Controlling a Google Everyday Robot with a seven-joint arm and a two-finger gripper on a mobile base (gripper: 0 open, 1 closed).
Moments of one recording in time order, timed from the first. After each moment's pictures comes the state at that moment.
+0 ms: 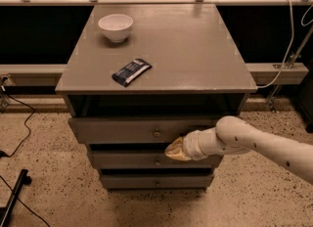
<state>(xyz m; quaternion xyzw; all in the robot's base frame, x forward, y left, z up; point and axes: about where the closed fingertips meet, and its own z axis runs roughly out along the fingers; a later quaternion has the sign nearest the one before) 0.558 -0.058 0.536 -0.61 0.67 0.22 0.35</state>
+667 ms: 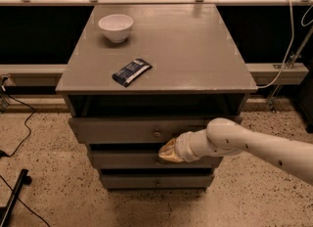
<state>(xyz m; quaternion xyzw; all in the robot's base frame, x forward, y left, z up) 0.552 -0.035 0.534 -0.62 0.68 0.21 0.34</state>
